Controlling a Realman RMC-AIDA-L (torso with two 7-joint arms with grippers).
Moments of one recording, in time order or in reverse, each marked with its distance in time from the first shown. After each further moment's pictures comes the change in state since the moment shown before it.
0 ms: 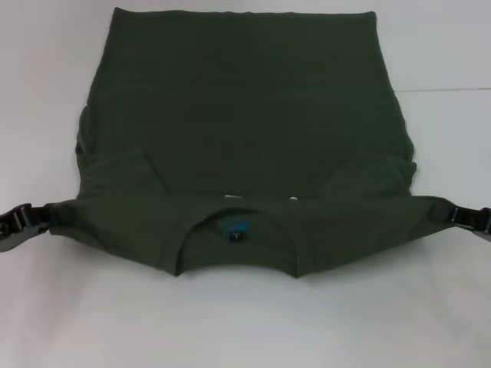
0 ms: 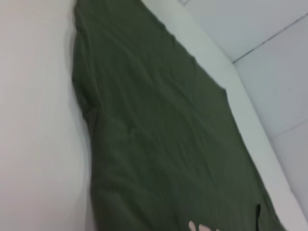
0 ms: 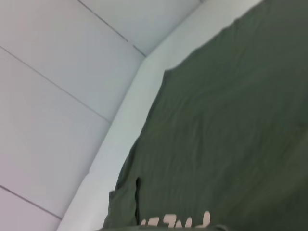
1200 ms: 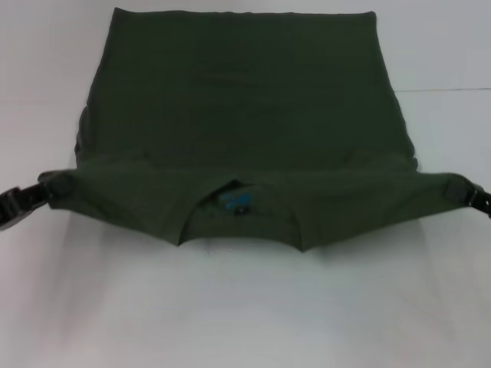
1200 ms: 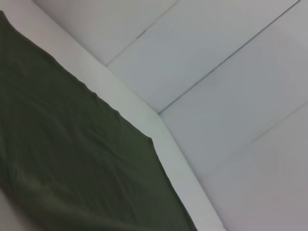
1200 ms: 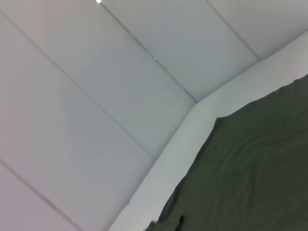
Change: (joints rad) left arm 0.079 -0.028 0.004 -0.032 -0.267 0.124 0.209; right arm -0.048 0.015 0.038 -0.003 0.124 -0.148 -0.189
